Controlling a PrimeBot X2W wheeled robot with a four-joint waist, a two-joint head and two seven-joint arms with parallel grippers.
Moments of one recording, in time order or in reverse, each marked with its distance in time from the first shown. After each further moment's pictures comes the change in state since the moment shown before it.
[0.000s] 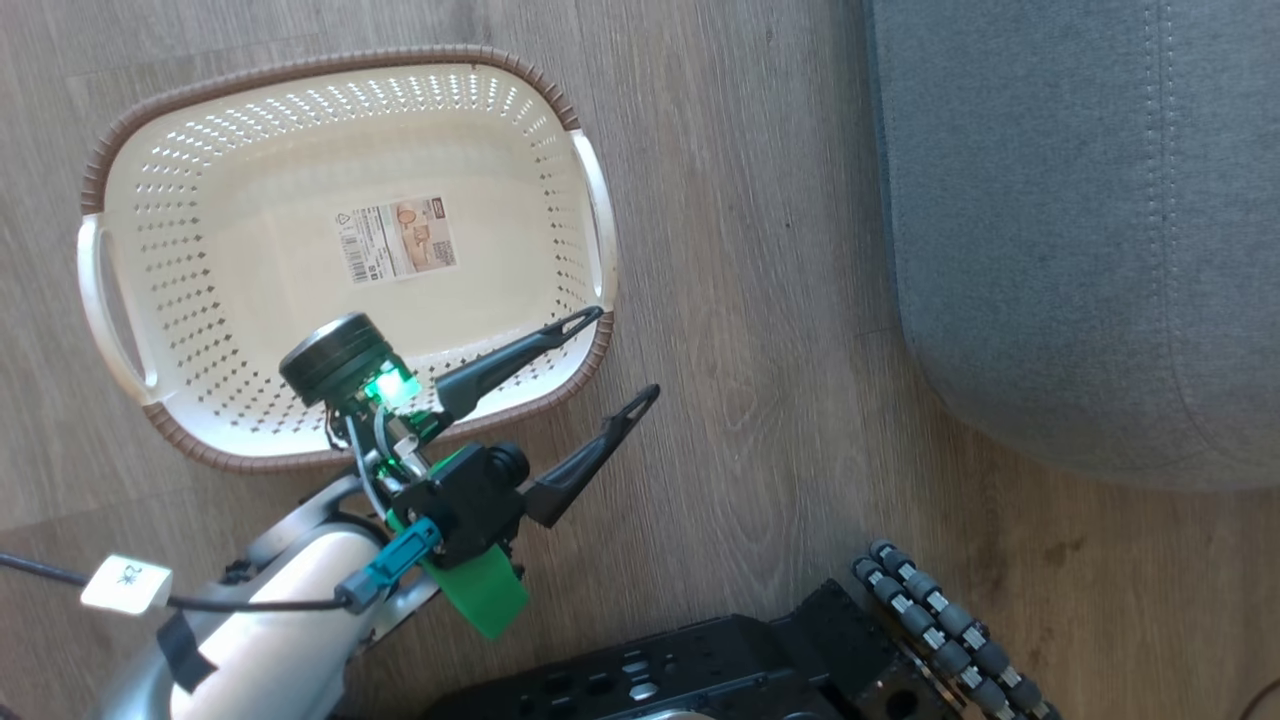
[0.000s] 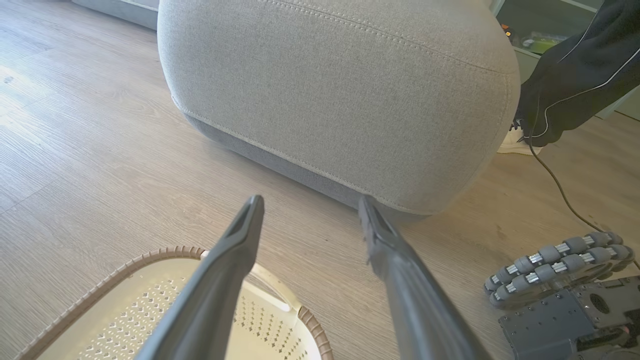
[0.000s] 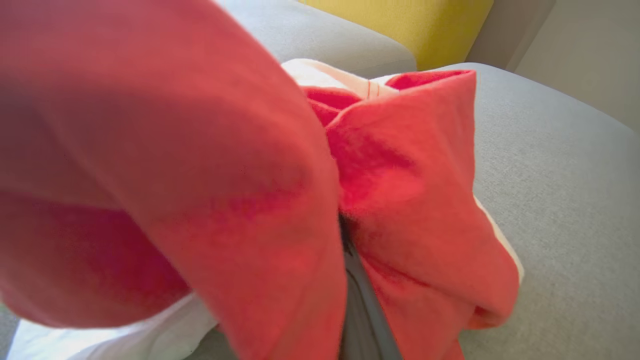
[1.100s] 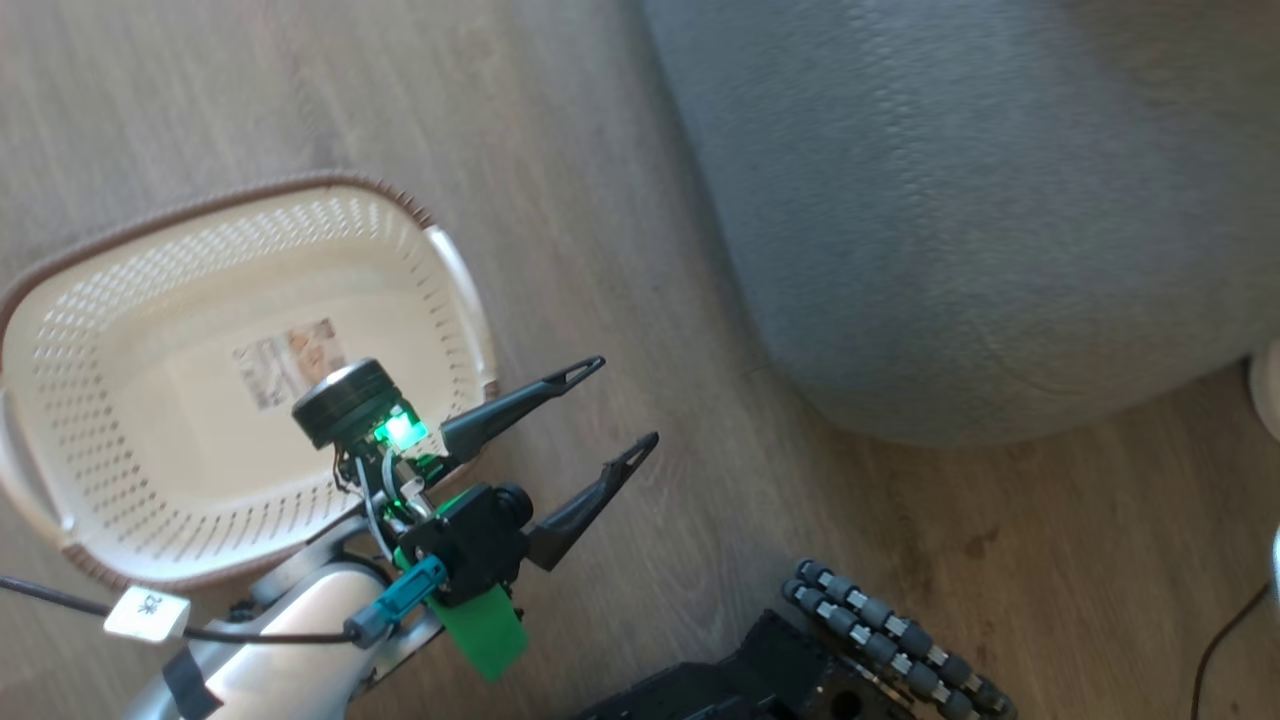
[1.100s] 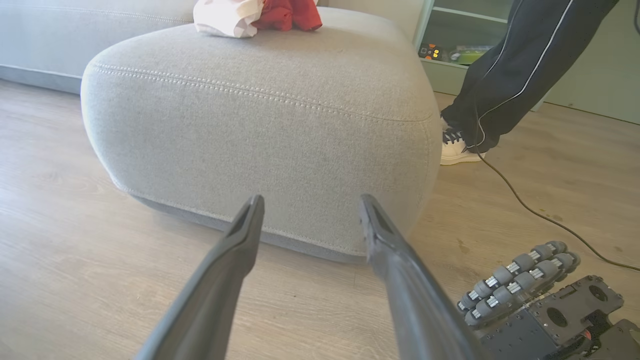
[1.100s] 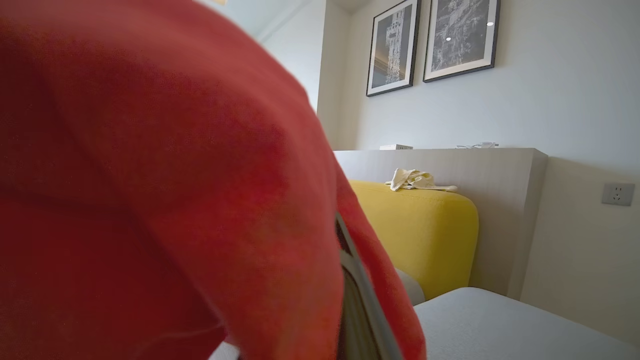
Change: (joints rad) left arm 0.061 0.012 -0.012 0.001 0.009 0.000 0.000; right arm 0.225 0.005 0.457 -0.534 0.503 0.000 -0.146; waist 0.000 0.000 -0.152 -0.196
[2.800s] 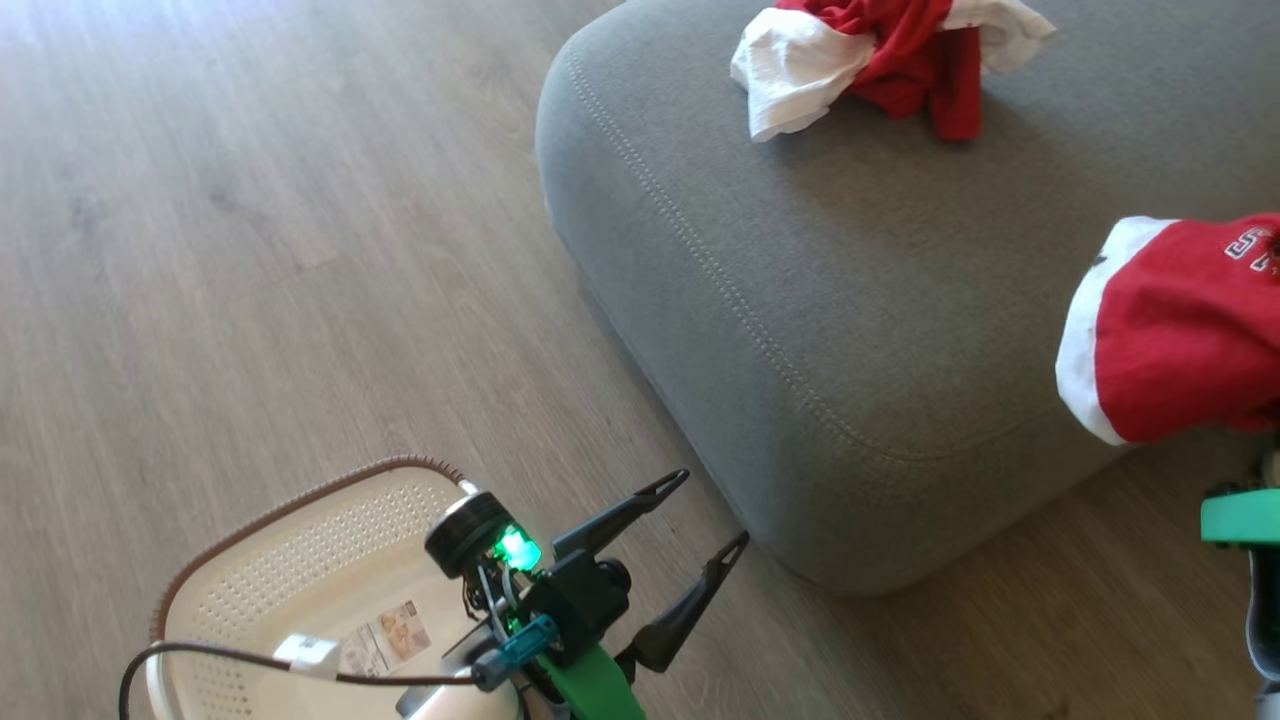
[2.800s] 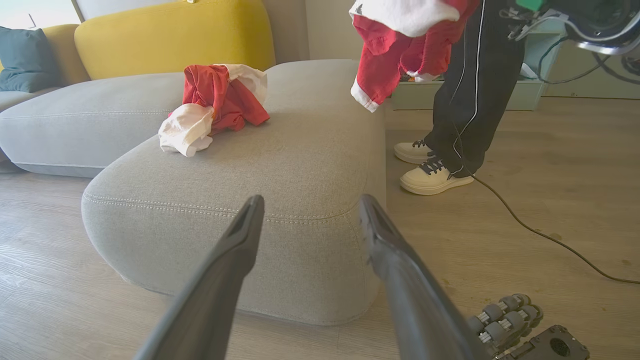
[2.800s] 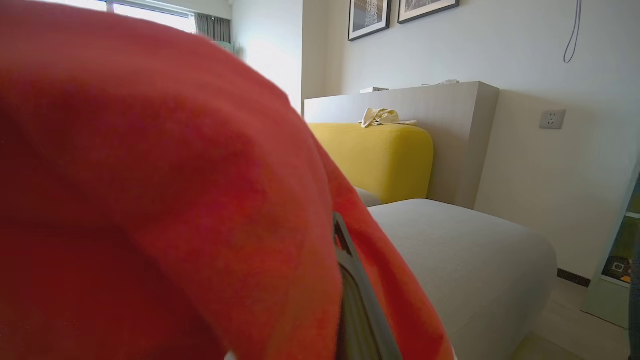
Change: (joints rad) left arm 0.191 -0.291 0.036 0.189 -0.016 0.000 0.000; right arm 0.975 0.062 0.209 -0.354 0.029 0.000 -0.023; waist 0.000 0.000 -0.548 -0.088
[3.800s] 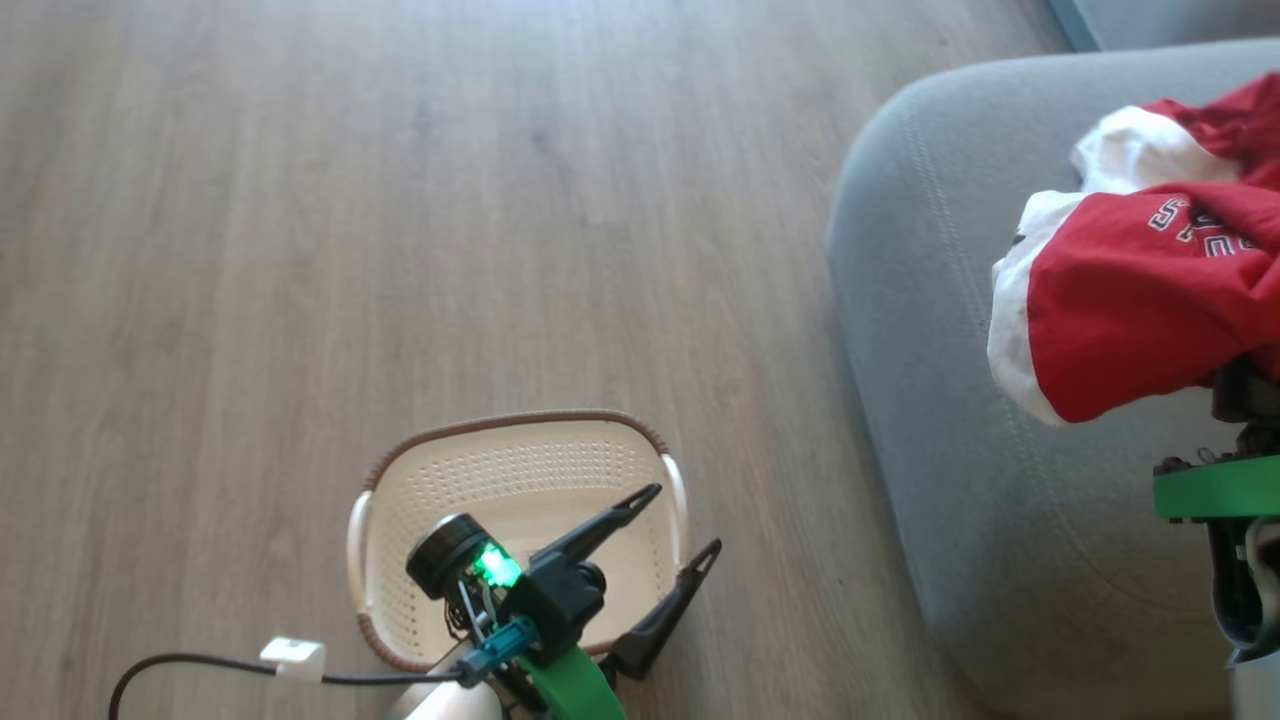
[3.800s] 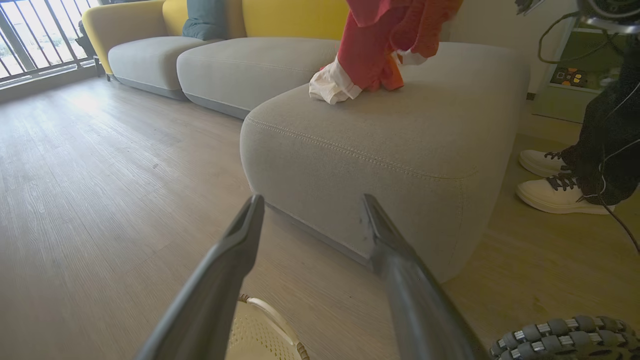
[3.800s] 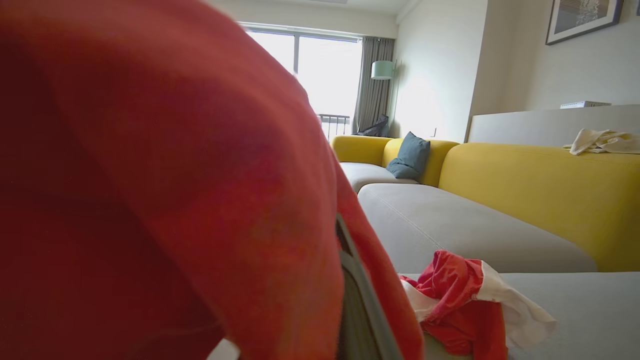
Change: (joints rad) left arm 0.031 -0.002 0.028 0.043 -0.031 0.000 0.000; right arm -0.047 -0.057 0.128 0.026 0.013 0.000 0.007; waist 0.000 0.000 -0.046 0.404
